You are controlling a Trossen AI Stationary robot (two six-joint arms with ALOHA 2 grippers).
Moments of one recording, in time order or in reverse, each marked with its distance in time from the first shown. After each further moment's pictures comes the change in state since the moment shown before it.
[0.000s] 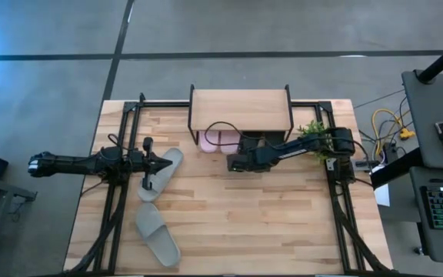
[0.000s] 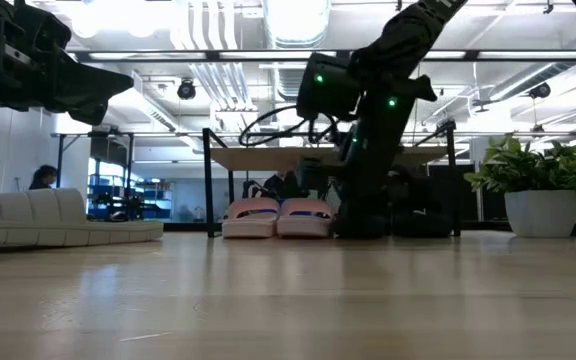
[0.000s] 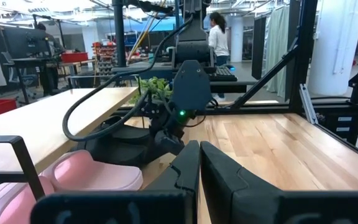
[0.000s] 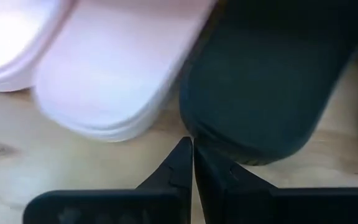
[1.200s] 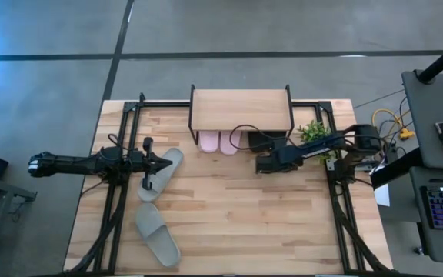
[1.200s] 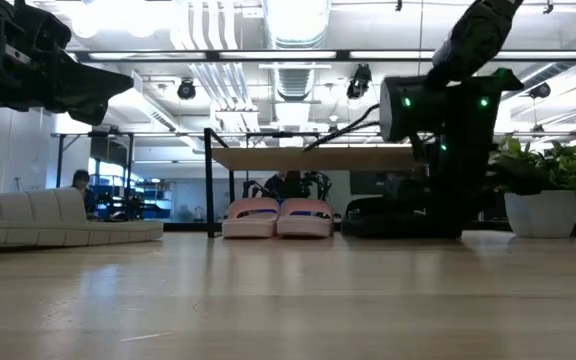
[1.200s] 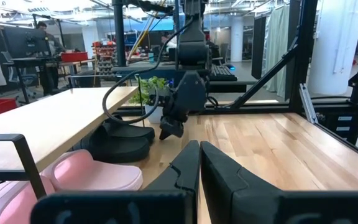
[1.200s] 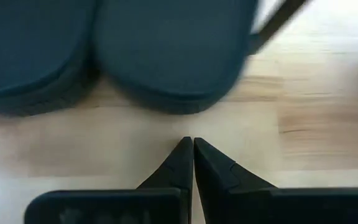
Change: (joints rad) left arm 0.000 0.000 0.000 0.000 0.000 0.000; right arm -0.009 -0.258 -0.351 -0.207 -0.085 0.291
